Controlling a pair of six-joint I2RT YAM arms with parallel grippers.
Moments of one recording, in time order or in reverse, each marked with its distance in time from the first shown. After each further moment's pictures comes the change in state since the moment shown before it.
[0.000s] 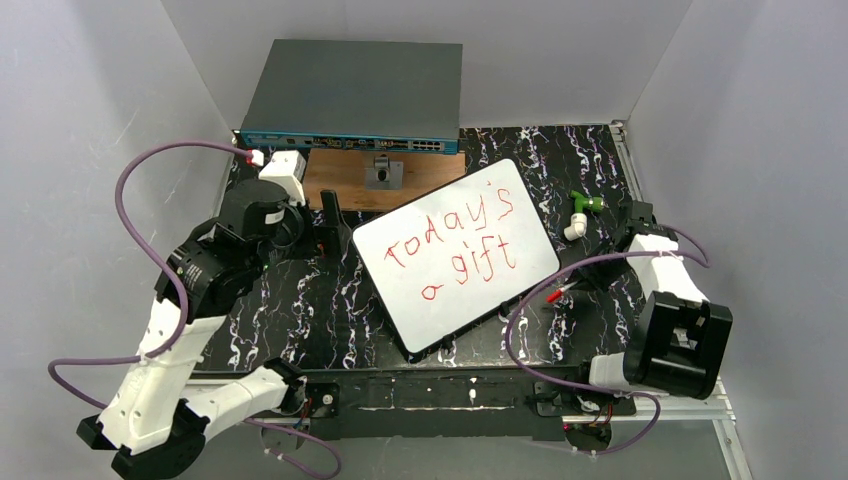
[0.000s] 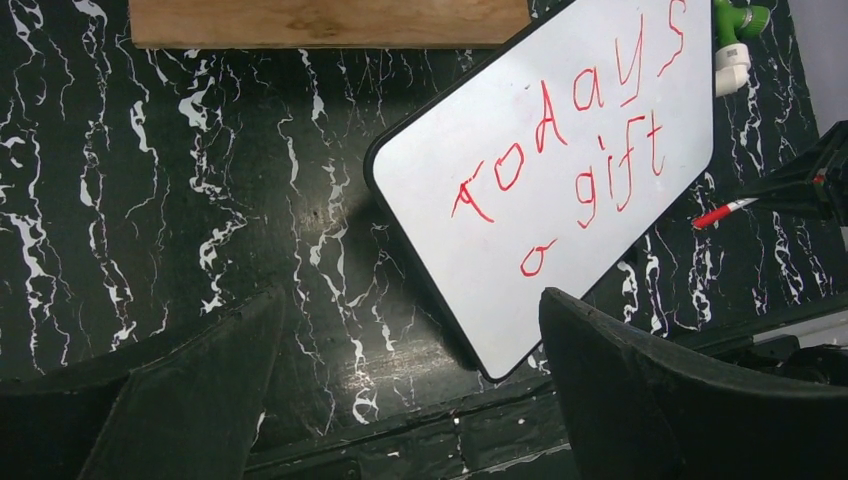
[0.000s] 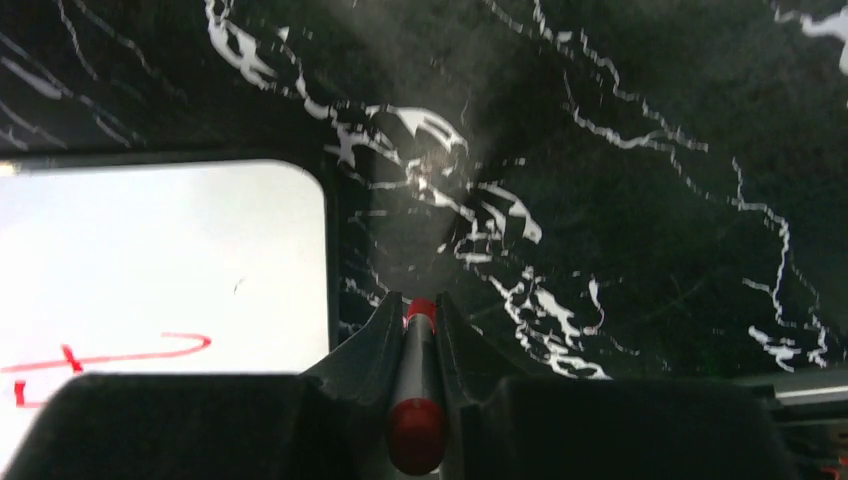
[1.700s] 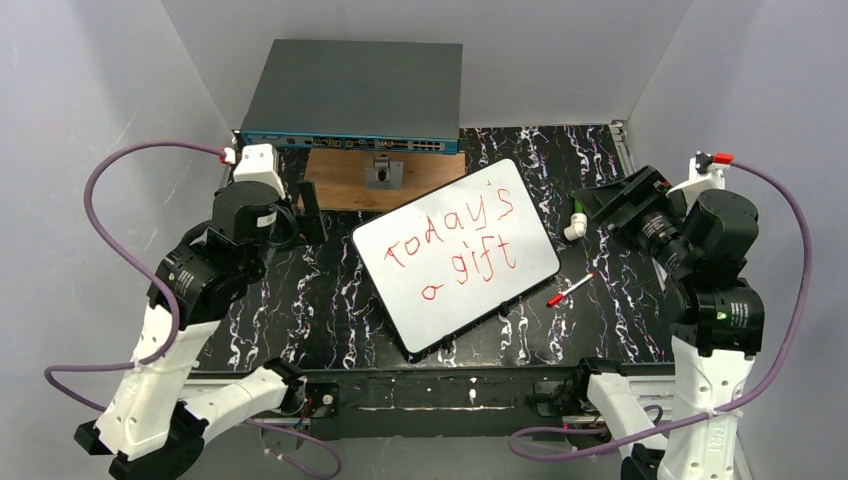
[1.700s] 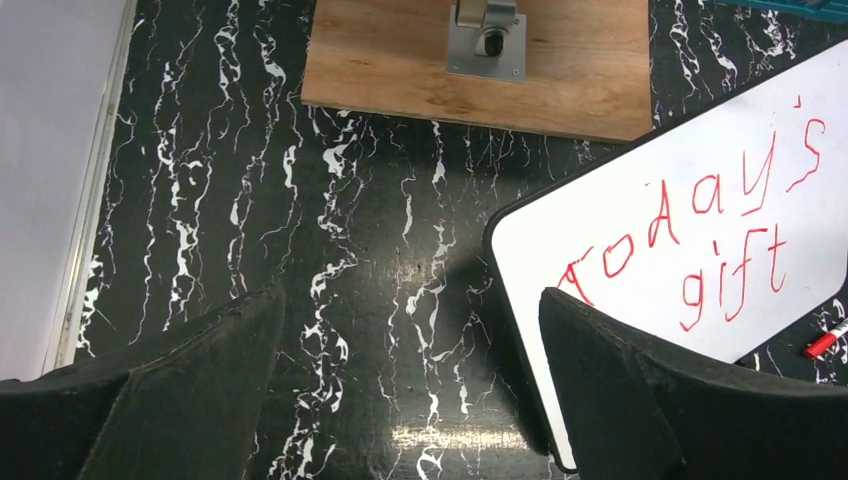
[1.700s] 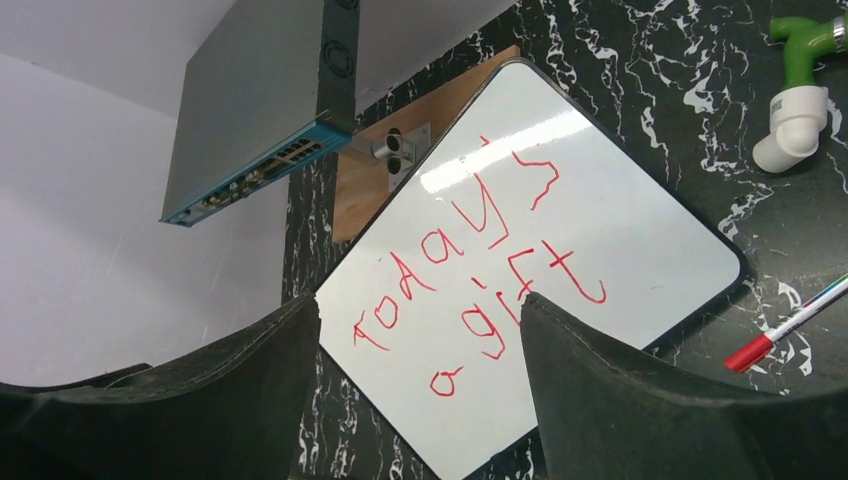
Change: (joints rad) left arm 0.001 -0.009 0.007 0.020 -0.290 0.035; right arm 0.166 -0.533 0.537 -0.013 -0.094 0.055
